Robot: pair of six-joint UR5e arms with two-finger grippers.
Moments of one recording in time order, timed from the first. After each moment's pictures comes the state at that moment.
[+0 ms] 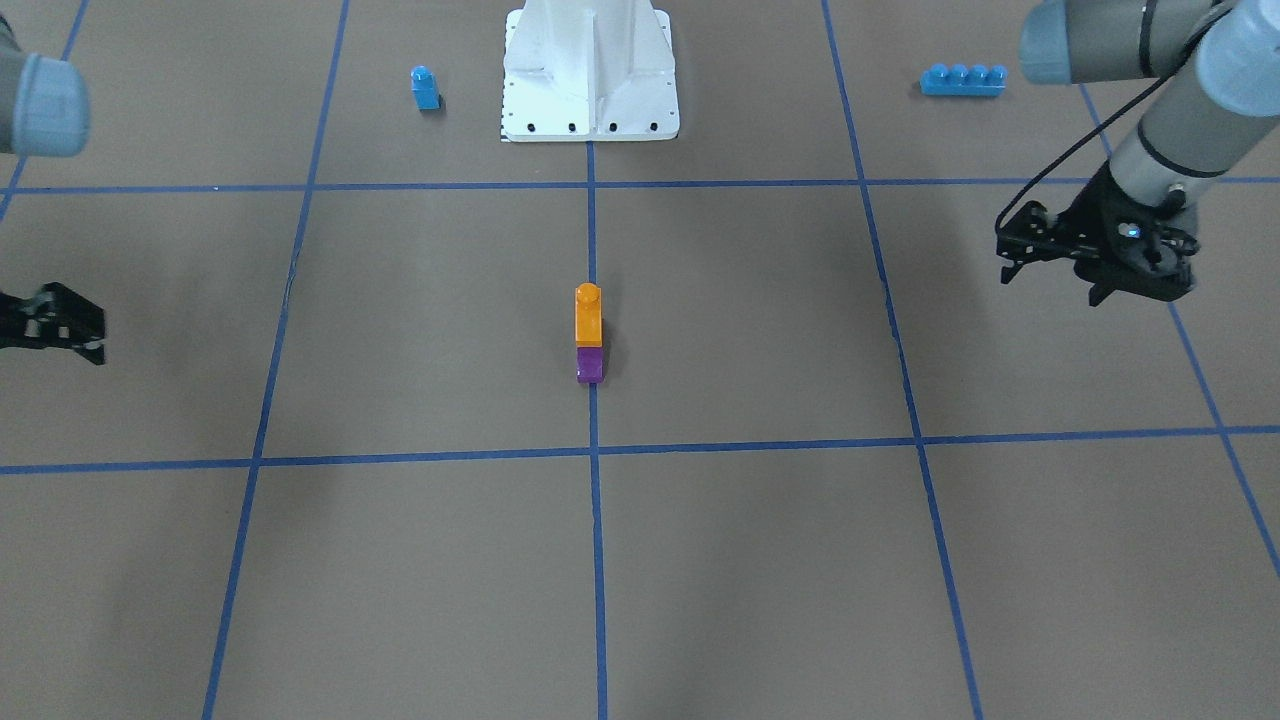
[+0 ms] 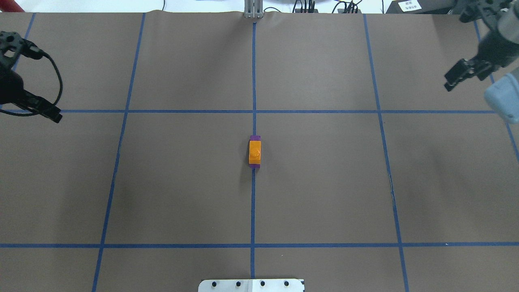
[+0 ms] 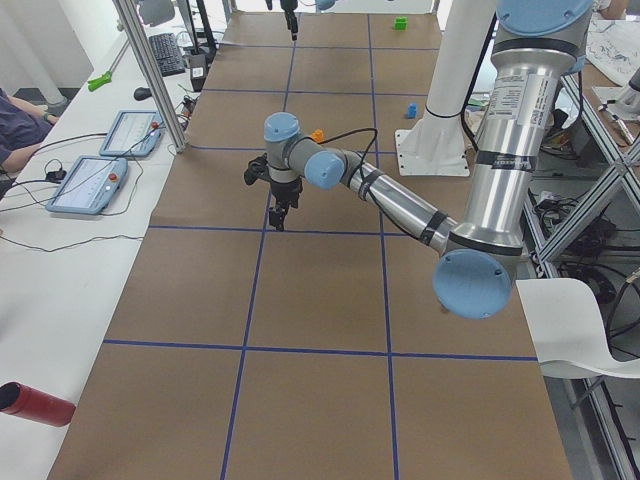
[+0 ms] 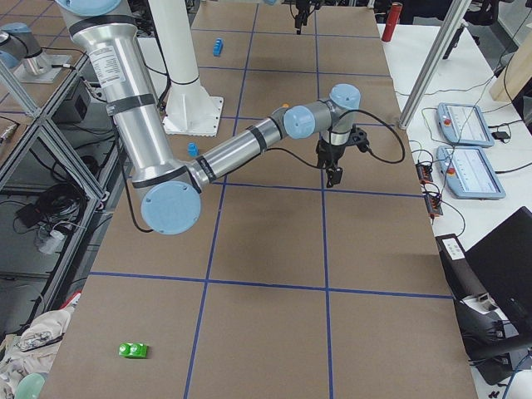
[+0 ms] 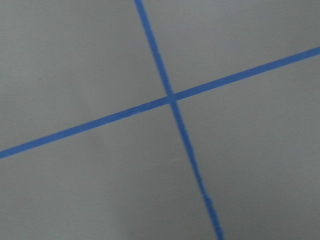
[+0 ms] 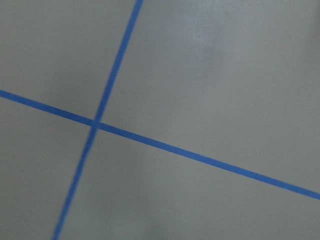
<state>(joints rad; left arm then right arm) -1.10 -1.70 -1.94 -1.54 -2.20 -0.26 1.24 -1.31 1.78 -1.79 2.24 0.09</state>
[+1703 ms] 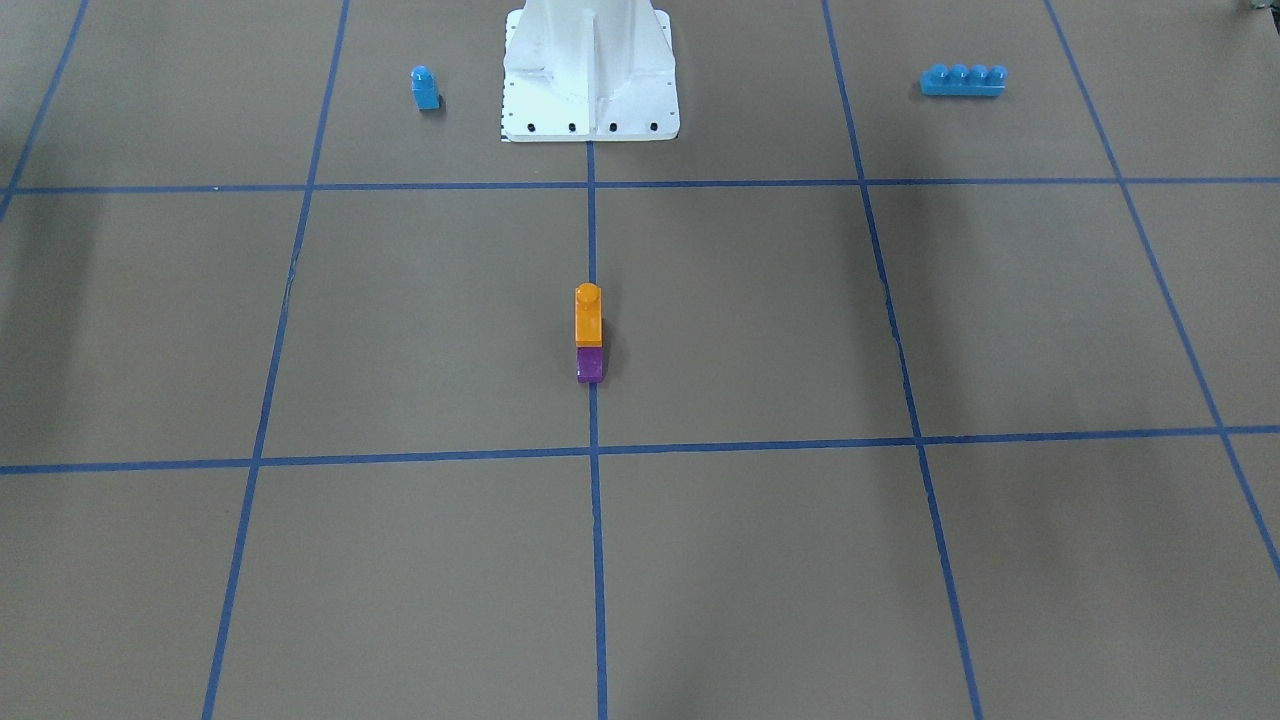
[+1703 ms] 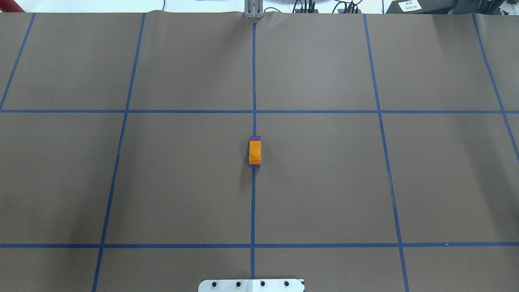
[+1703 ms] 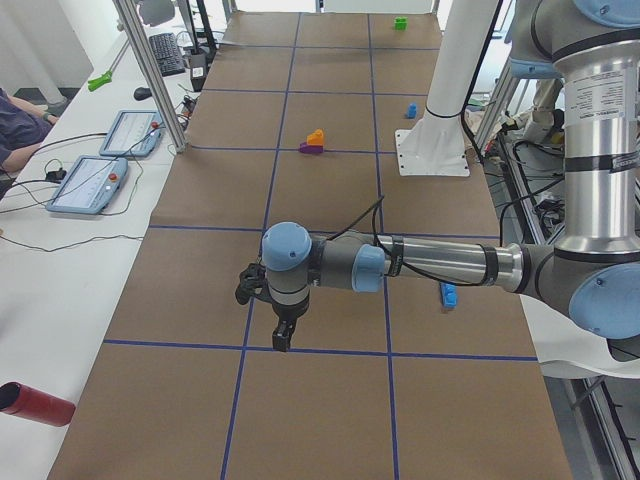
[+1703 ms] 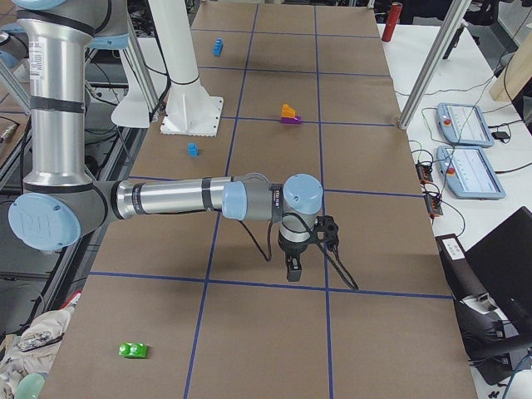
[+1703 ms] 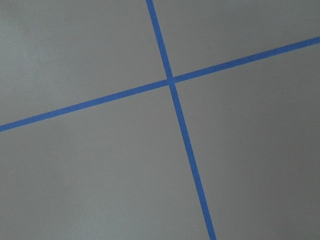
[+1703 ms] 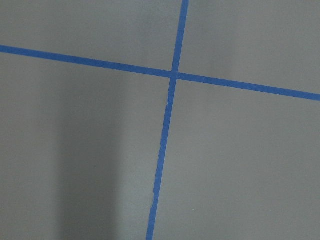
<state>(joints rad) -1.55 -1.45 -1.74 -1.60 -2.34 0.18 1.55 -1.64 1.76 -1.70 2.29 -0.11</state>
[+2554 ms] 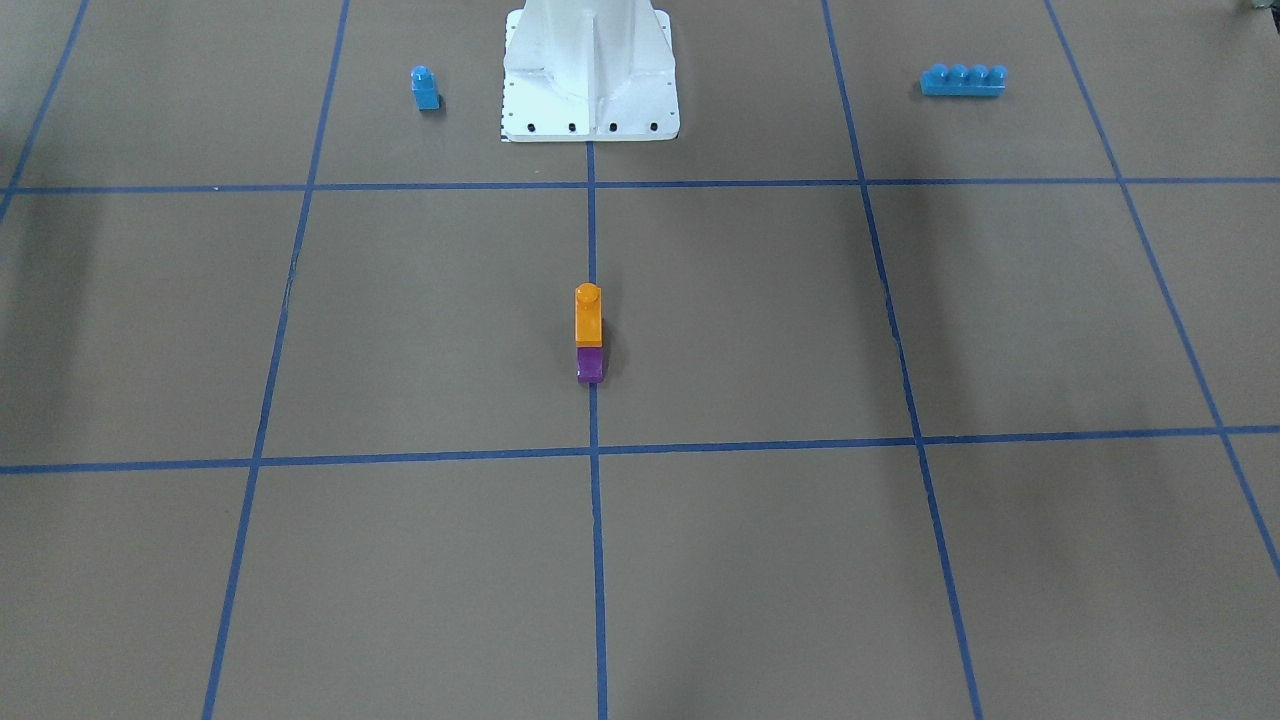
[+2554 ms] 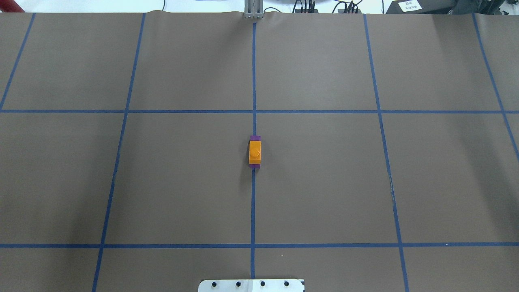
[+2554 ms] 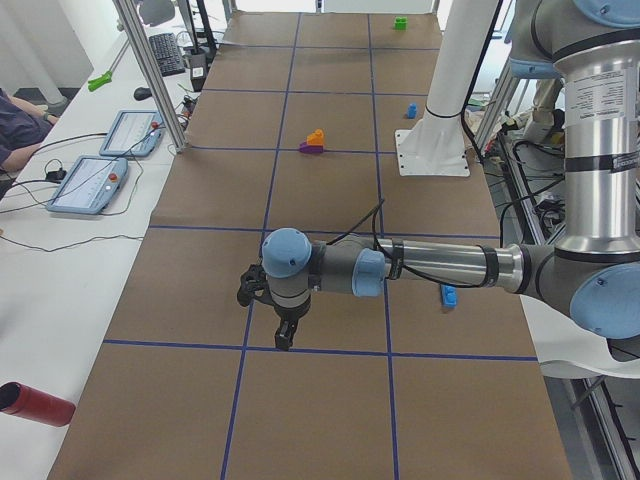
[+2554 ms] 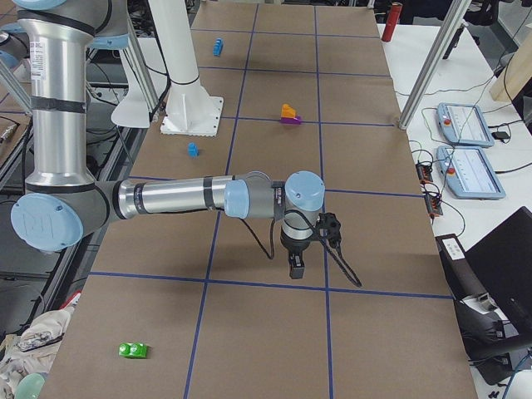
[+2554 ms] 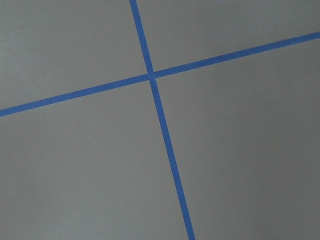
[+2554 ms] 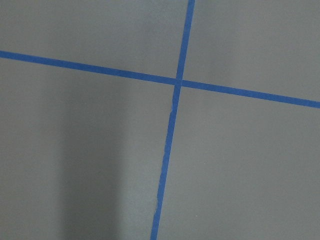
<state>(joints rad) -1.55 -1.45 -1.74 -1.60 -2.37 0.17 1.54 -1.63 1.76 -1.69 2.29 -0.11</state>
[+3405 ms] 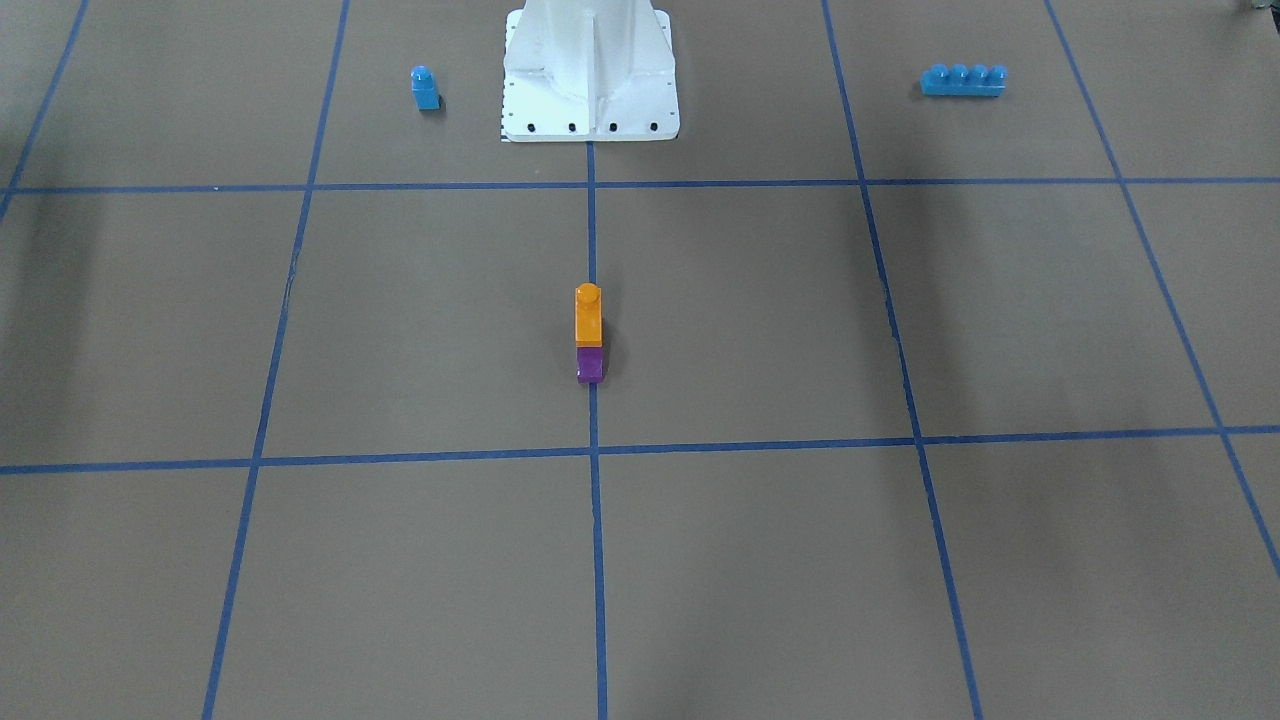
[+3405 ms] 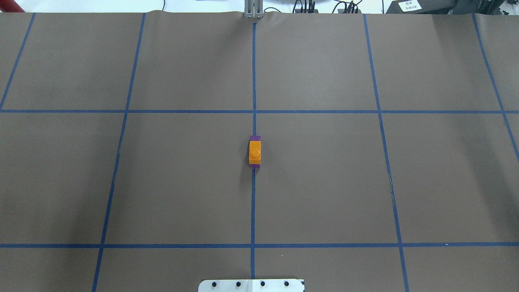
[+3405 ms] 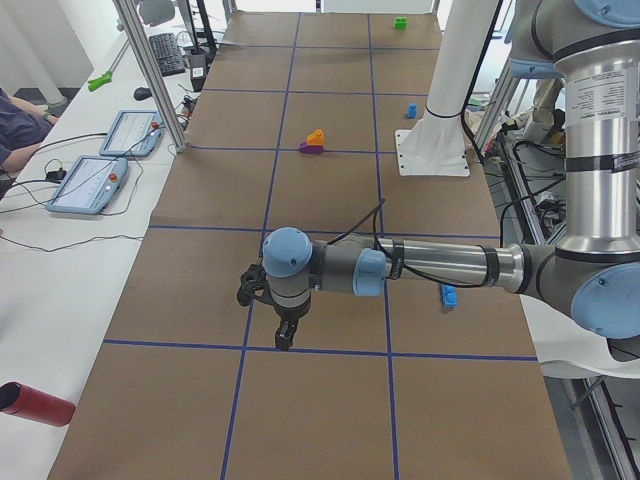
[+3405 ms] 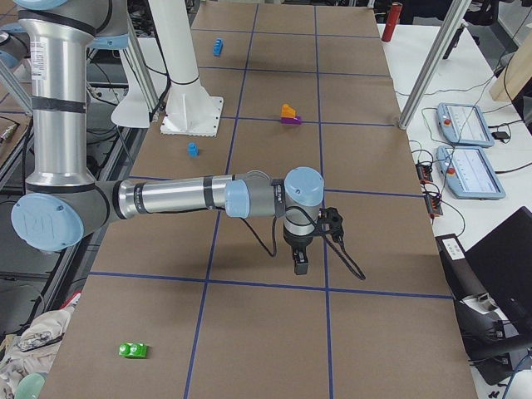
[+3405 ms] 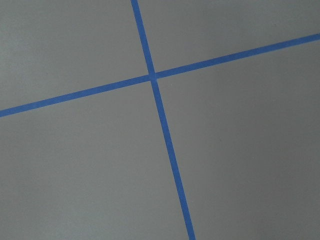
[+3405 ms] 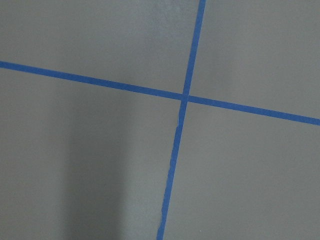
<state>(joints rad) -1.55 -1.45 -1.74 -1.60 -2.38 0.17 1.53 -1.63 1.76 -1.63 2.30 -0.08</state>
